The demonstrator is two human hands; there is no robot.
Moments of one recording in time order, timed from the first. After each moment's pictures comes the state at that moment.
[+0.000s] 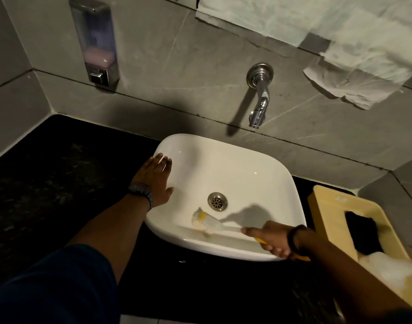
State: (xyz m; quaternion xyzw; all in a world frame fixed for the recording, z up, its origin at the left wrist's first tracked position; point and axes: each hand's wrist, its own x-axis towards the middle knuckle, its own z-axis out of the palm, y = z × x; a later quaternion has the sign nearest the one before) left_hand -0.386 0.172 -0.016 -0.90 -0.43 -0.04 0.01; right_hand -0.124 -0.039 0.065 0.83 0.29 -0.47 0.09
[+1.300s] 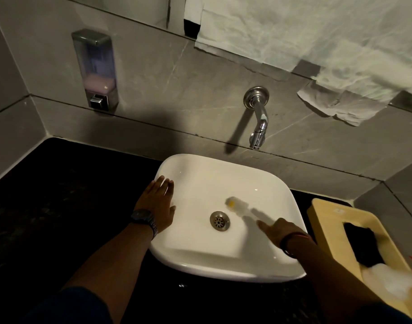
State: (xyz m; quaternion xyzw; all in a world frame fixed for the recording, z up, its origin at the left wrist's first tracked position) left_hand -0.385 0.170 -0.017 -0.90 -0.44 -0.08 -0.03; right_hand -0.106 -0.008 0.049 0.92 0.32 -0.22 0.04
